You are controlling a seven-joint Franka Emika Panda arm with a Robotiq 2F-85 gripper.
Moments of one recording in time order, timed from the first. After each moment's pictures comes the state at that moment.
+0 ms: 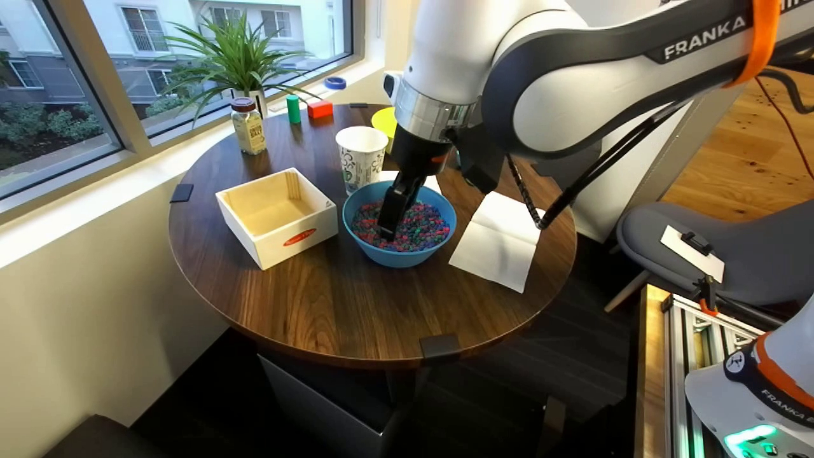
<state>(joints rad) 0.14 0.17 0.15 -1.97 -0.09 2.31 0.11</state>
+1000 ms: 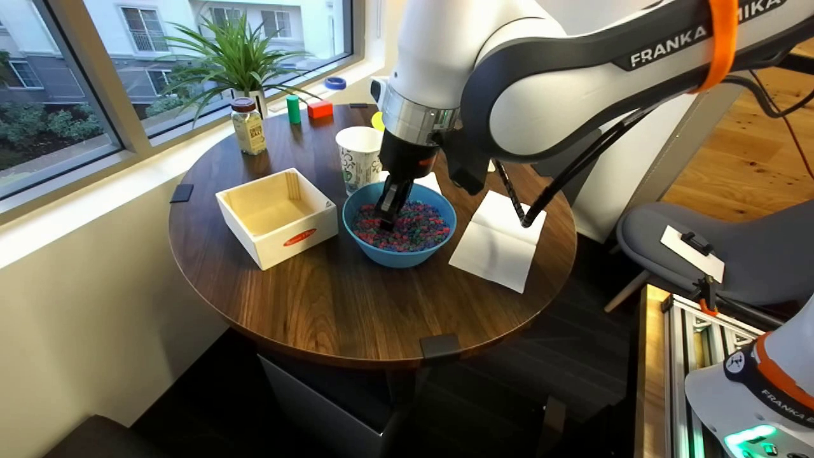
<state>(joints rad) 0.14 0.22 0.15 -1.91 -0.09 2.31 0.07</state>
